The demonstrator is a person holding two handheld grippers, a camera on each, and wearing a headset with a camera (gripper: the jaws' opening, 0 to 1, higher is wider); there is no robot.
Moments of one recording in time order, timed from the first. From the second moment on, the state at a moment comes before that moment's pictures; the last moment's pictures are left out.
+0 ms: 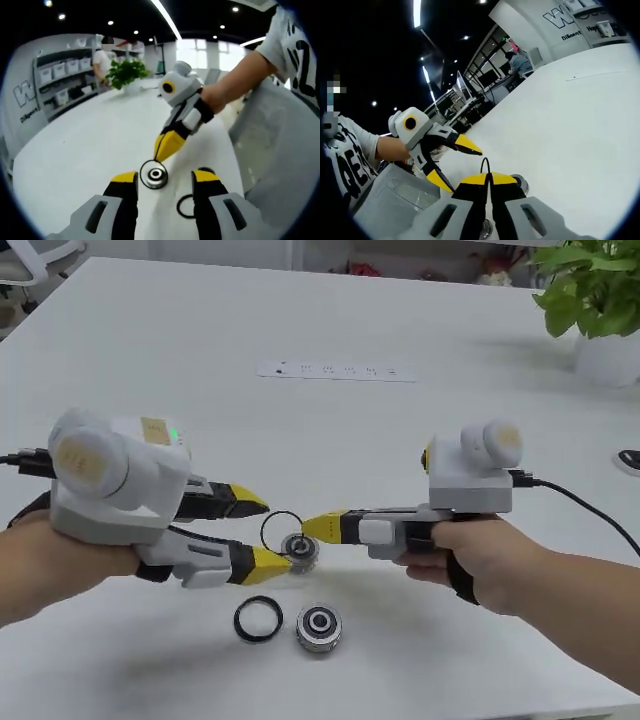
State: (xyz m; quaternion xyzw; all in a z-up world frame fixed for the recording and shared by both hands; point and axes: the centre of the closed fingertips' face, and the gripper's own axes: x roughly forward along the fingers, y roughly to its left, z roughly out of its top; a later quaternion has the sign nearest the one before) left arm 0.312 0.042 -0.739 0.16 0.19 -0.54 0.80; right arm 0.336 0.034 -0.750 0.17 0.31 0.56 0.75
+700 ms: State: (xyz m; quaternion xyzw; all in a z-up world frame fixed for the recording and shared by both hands) left arm 0.281 0.073 -0.733 0.12 0.19 -0.53 0.82; right arm 0.294 0.052 -0.761 0.16 0.35 0.61 0.70
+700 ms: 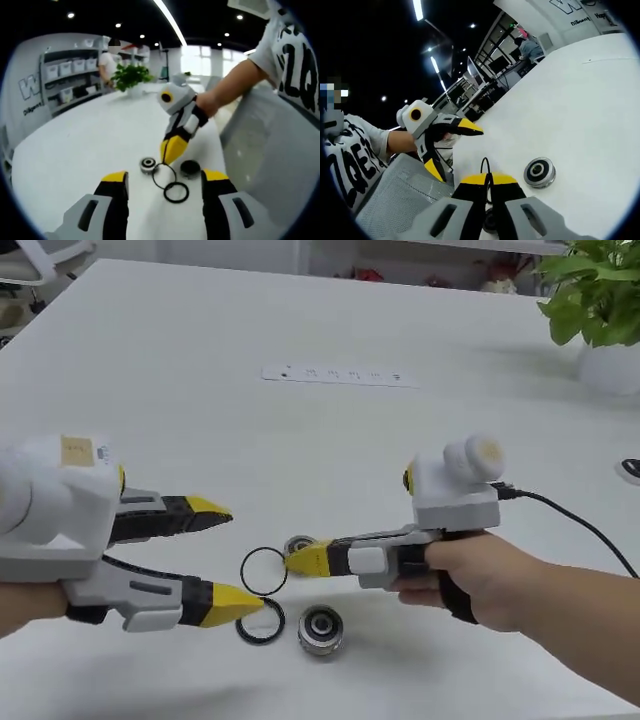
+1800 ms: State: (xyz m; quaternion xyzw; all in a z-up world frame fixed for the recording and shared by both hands) left arm 0.270 0.095 -0.745 0.11 0.20 -0.51 0.83; right arm 0.279 0.052 -0.795 0.13 0.40 0.60 0.68
